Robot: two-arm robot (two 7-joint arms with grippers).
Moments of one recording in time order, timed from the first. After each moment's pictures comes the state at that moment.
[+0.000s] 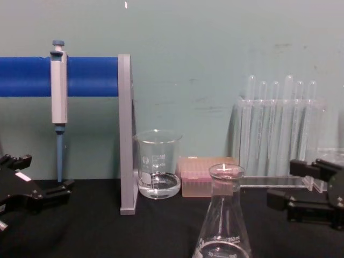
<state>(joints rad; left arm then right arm) -0.20 0.60 0.45 -1.41 -0.25 -0.12 0.03 0.19 0.59 -0.39 -1.48 0.48 -0.17 0.66</state>
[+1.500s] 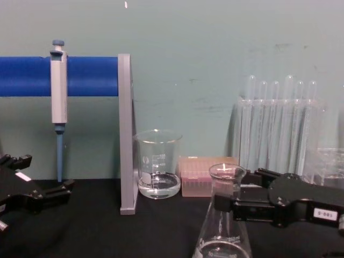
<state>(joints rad) -0.20 0.60 0.45 -1.41 -0.25 -0.12 0.03 0.40 0.46 -0.52 -1.22 0.54 -0.15 0.81</state>
